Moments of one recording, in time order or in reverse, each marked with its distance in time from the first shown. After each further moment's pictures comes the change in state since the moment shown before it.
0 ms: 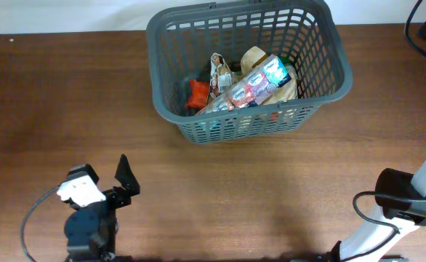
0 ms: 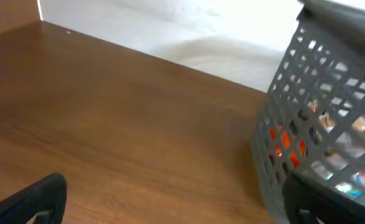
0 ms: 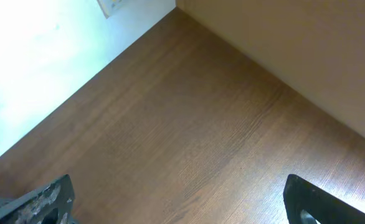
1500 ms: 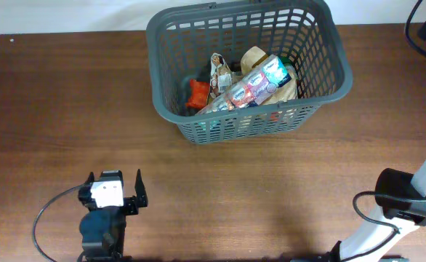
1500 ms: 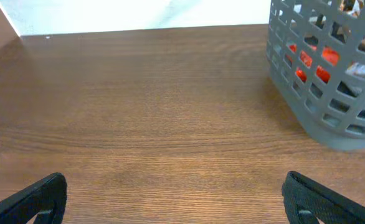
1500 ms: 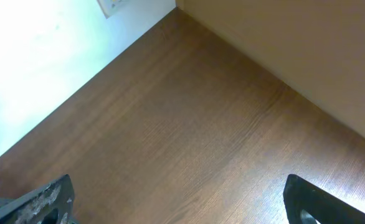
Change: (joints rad) left arm 0.000 -0.110 -0.208 0.029 0.058 0.340; right arm 0.000 0.000 0.000 0.000 0.000 0.000
